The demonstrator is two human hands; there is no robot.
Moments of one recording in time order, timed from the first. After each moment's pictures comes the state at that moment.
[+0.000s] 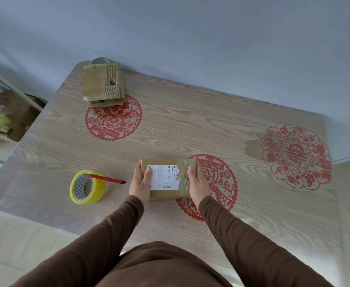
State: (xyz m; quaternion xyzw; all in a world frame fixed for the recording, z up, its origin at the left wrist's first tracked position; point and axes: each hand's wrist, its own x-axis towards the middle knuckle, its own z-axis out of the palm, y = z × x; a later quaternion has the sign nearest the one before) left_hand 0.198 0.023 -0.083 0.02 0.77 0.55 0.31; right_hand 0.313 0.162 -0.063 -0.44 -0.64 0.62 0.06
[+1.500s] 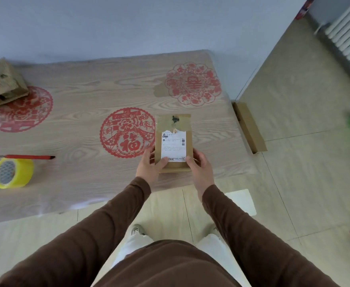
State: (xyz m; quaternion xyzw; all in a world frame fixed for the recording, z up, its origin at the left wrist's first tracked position) left_hand 0.455 0.037 -0.036 0.26 0.71 0.47 0.45; right_hand 0.611 0.093 -0.016 -0.56 -0.45 0.62 0.30
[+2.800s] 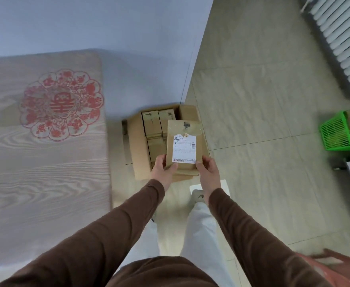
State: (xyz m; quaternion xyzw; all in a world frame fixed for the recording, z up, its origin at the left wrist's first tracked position) left_hand 0.870 0.463 -0.119 0.19 0.72 0.40 0.53; right_hand 1.012 0.513 -0.094 -0.66 -0.37 0.61 0.26
